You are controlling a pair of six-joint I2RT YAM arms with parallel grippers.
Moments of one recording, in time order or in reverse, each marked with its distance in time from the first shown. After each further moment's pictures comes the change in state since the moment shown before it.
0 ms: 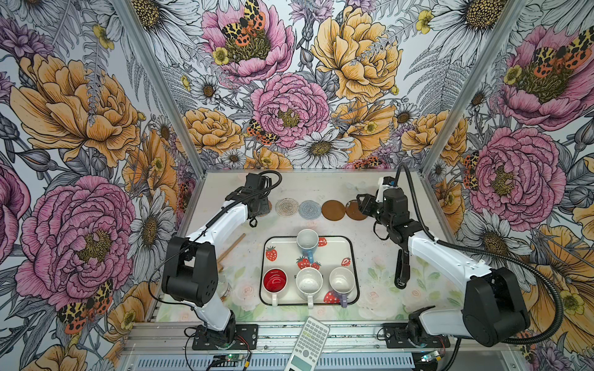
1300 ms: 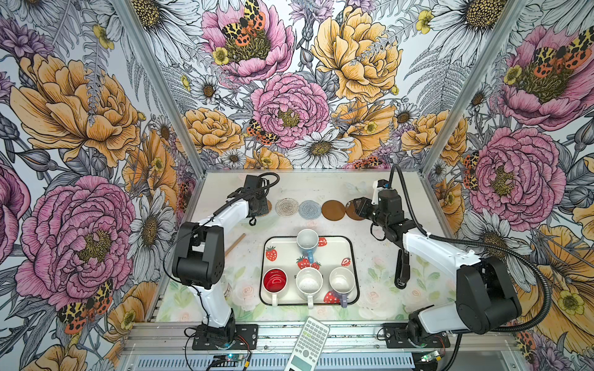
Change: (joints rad) left arm 0.057 0.144 0.012 0.080 0.072 0.023; right arm 0.000 0.077 0.002 0.006 -0.044 0.011
